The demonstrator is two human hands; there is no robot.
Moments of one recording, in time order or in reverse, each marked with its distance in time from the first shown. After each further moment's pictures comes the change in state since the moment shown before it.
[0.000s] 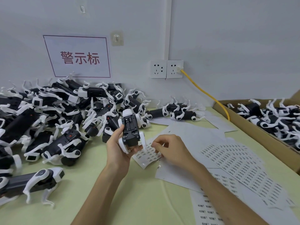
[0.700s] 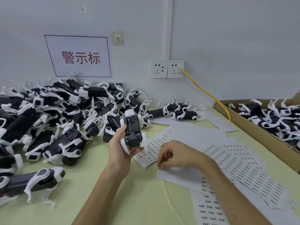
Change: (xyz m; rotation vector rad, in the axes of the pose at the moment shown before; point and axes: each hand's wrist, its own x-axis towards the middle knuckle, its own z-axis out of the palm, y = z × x) left_hand -0.002 0.000 0.003 0.001 0.000 0.004; right_hand -0.008 -0.002 -0.028 -0.087 -0.476 0.013
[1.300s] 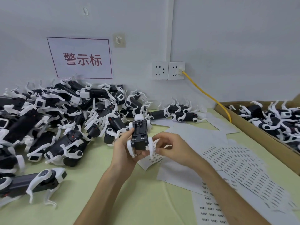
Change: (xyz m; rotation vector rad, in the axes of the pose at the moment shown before) left_hand -0.004 0.001 0.002 0.071 -0.194 -0.013; right_hand 0.008 -0.008 0.008 0.259 0.314 -0.134
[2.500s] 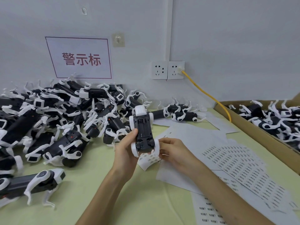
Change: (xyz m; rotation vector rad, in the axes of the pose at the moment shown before) left_hand 0.006 -0.016 -0.005 -0.017 -0.157 0.135; right_hand 0.001 0.001 0.020 0.669 0.158 0.392
